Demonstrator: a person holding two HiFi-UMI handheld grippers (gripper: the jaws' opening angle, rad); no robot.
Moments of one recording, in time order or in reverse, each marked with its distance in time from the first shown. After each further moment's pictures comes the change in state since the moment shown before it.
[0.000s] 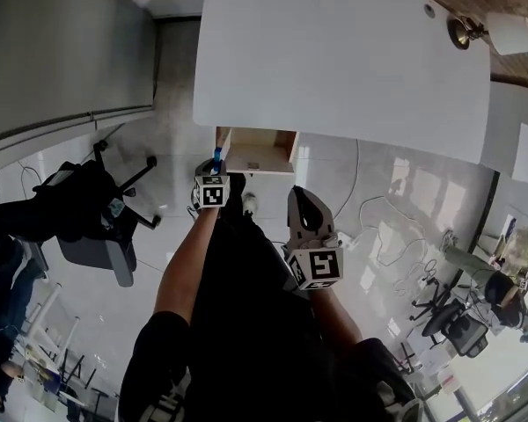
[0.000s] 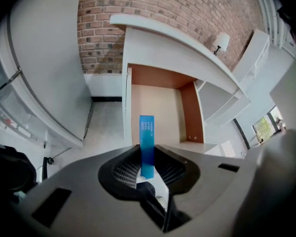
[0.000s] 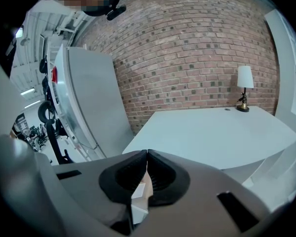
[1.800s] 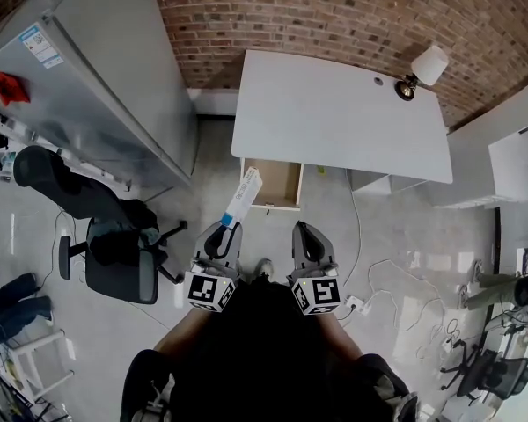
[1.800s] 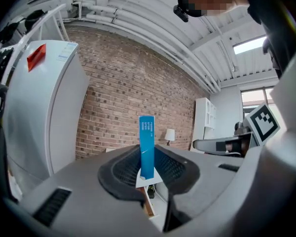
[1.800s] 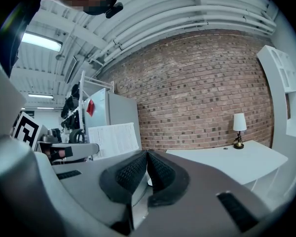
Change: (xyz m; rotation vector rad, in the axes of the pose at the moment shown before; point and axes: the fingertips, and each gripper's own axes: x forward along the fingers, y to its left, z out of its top) left arm -0.585 -0.149 0.075 0.212 -1.001 -0.214; right arm -0.271 0.145 0.092 -0.112 -0.402 0.036
